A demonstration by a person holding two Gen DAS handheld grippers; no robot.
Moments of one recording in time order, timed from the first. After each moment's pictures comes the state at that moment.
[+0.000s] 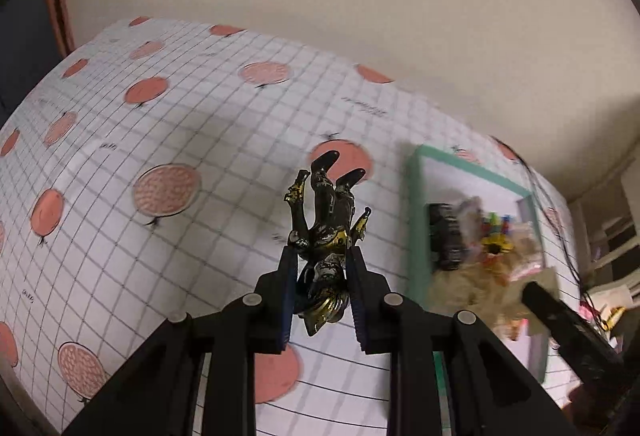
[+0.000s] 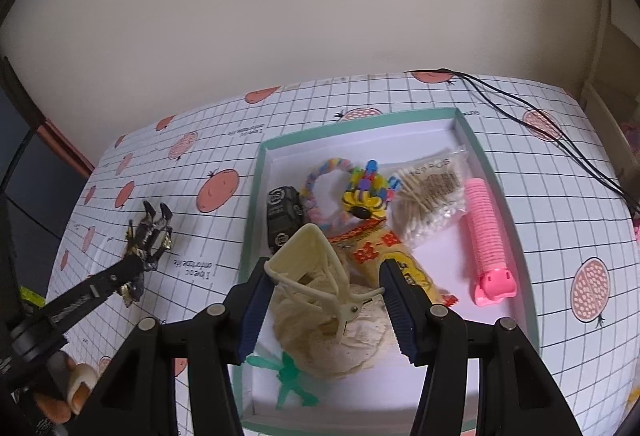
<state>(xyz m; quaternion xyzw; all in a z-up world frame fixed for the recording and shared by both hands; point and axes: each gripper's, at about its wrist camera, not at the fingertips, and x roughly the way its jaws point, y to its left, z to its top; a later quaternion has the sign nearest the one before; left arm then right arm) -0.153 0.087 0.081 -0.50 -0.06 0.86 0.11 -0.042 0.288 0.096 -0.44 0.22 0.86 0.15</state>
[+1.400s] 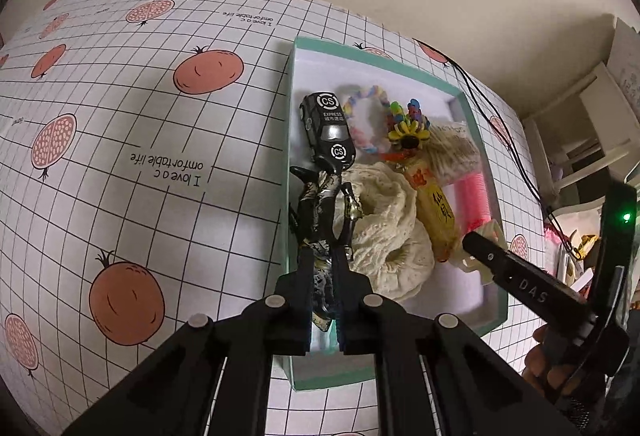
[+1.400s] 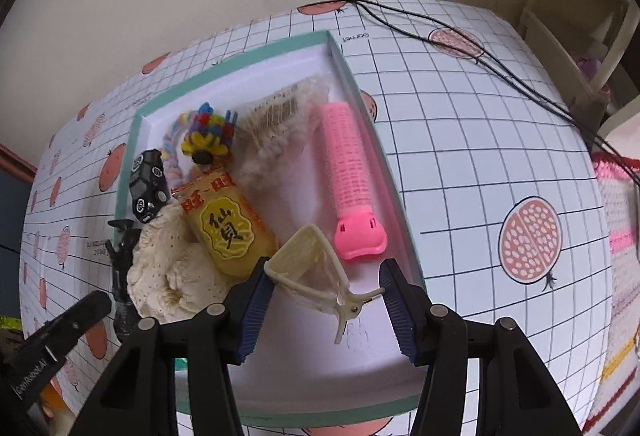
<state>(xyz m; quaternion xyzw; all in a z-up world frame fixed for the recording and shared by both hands) -0.121 0.166 0.052 -0.59 -0.03 0.78 0.21 -0.004 0.362 0.050 -0.53 0.24 0.78 0.22</state>
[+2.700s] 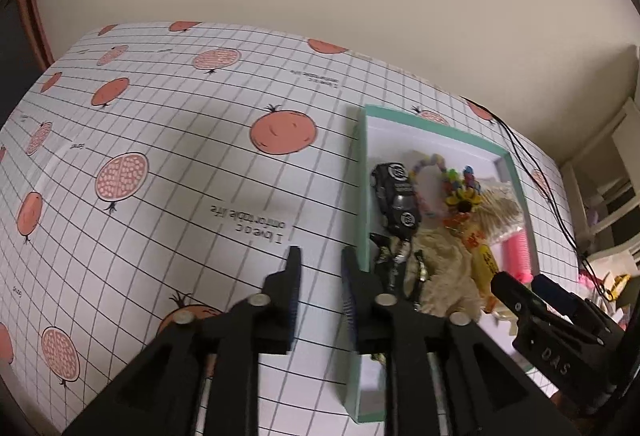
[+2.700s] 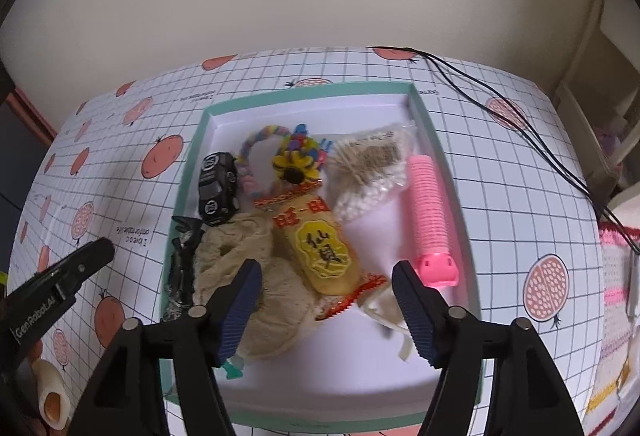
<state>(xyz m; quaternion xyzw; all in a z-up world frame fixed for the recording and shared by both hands) -0.136 0.135 0.068 -0.52 -0.02 0.85 0.12 -0.034 0.306 0.078 -0.50 0.15 0.83 0.18</state>
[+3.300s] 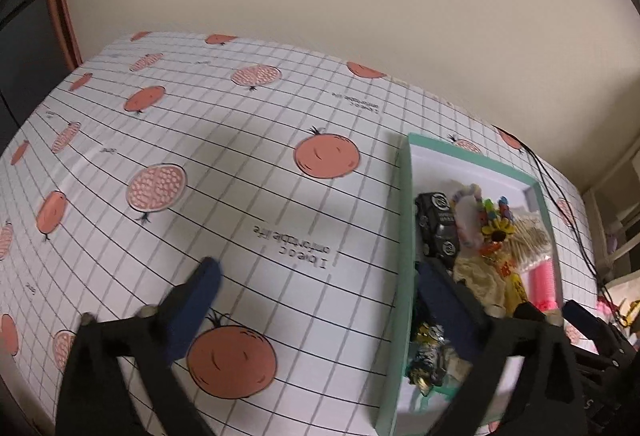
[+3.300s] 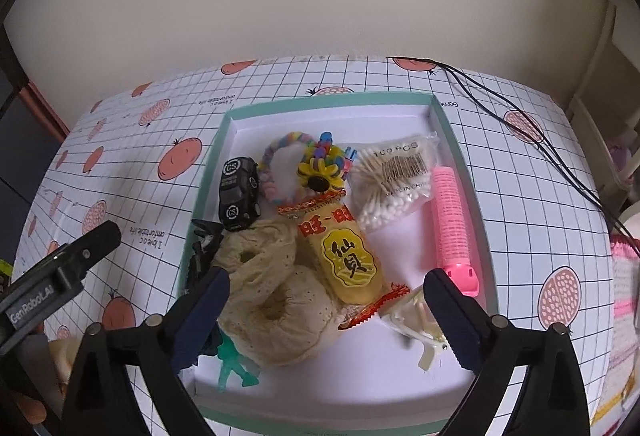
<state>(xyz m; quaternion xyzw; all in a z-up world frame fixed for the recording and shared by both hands) -0.142 0.114 0.068 -0.48 -0.03 0.87 0.07 -0.037 0.300 0.077 -0.48 0.15 0.85 0.16</state>
